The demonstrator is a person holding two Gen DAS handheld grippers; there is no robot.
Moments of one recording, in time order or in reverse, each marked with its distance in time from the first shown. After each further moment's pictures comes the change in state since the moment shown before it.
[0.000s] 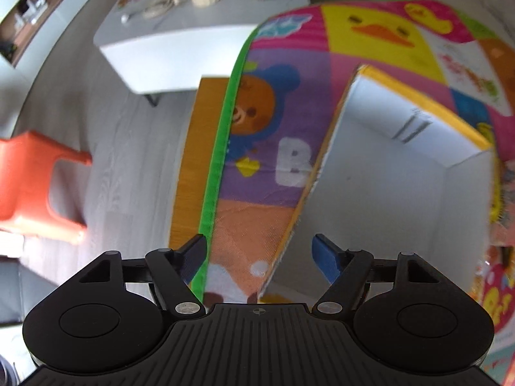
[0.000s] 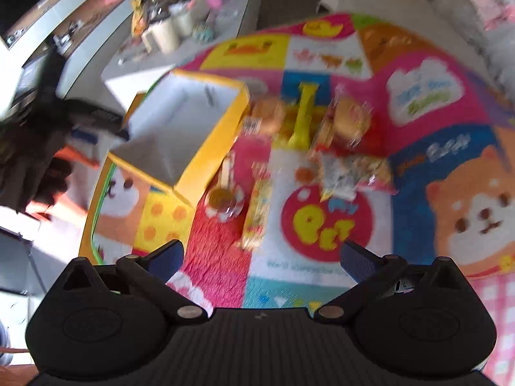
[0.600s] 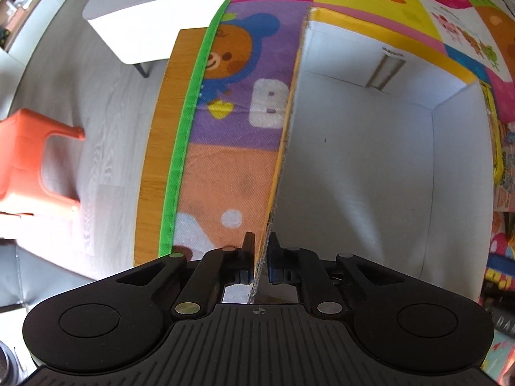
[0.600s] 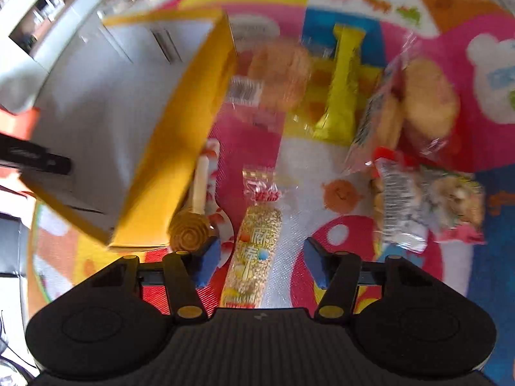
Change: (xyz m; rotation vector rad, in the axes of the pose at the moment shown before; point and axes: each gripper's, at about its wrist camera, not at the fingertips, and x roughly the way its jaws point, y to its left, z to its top) left arm 0.001 -0.020 -0.033 0.035 0.071 -0.011; right arm 0.176 -0.001 0.061 -0.032 0.185 0.007
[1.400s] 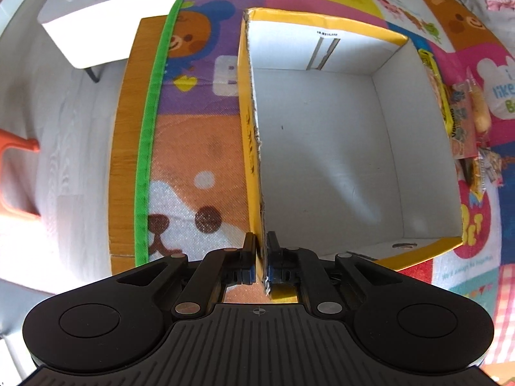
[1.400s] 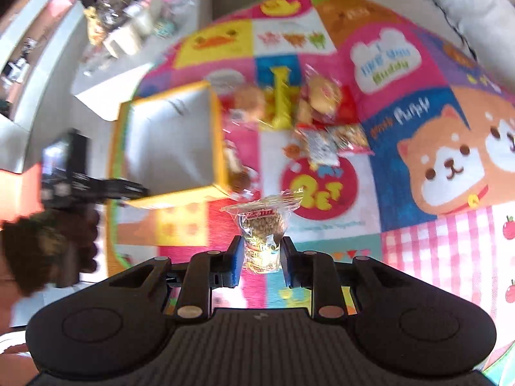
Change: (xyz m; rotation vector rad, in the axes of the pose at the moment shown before) left arm -0.007 0.018 -0.031 0.100 -0.015 -0.211; right arm -0.239 0.048 -0.081 0.244 -0.089 -0.069
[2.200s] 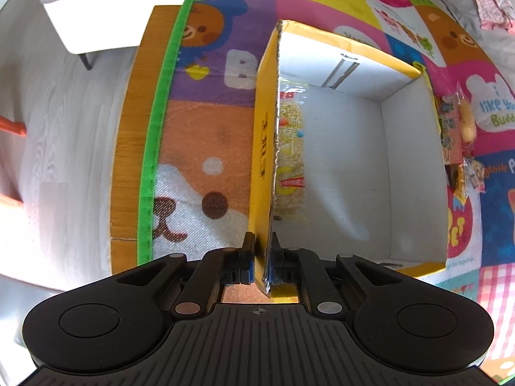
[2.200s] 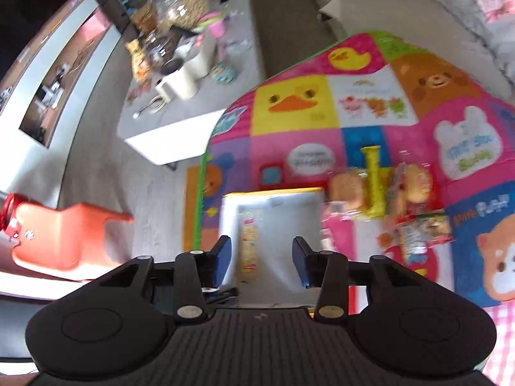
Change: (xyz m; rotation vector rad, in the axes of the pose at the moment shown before) left arm -0.008 0.021 -0.010 -0.060 -0.007 -0.070; right arm 0.009 0.100 0.114 -0.001 -0.103 0.102
